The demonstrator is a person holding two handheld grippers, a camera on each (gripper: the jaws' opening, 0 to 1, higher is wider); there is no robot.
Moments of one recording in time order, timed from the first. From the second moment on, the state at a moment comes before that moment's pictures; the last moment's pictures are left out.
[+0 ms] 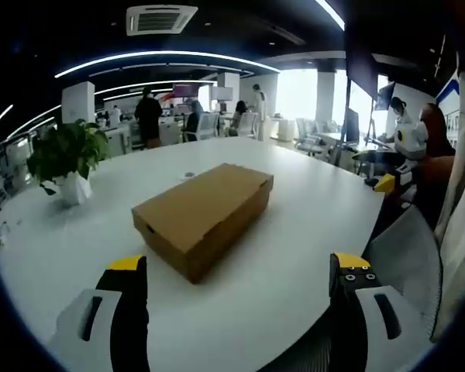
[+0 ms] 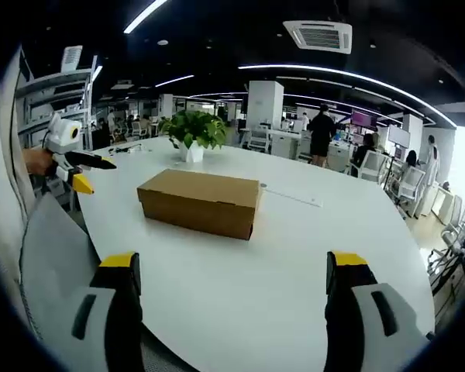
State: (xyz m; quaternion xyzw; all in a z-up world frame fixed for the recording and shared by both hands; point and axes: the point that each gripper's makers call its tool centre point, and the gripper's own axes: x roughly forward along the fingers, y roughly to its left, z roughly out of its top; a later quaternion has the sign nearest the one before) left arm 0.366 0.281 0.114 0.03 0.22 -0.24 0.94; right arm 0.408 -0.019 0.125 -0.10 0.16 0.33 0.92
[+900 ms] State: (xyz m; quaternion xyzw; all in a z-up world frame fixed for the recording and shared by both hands) left arm 0.367 0.281 0.113 0.02 0.22 -0.24 0.95; right arm 0.409 -0.019 0.125 -0.09 0.16 0.33 0.92
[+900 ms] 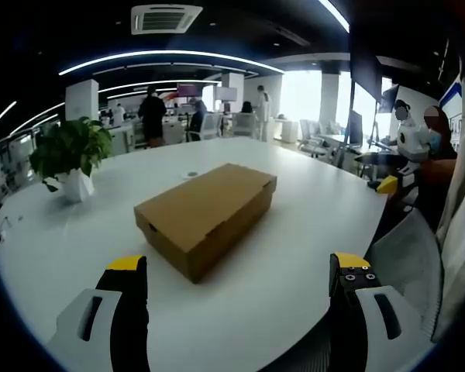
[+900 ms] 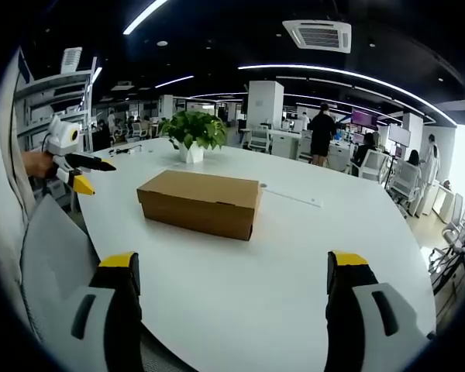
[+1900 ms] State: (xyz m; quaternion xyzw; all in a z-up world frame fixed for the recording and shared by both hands) left arm 0.373 0.282 0.111 0.02 0.22 -0.23 0.95; right arm 0.414 -0.014 0.127 -0.09 0.16 0.34 0.92
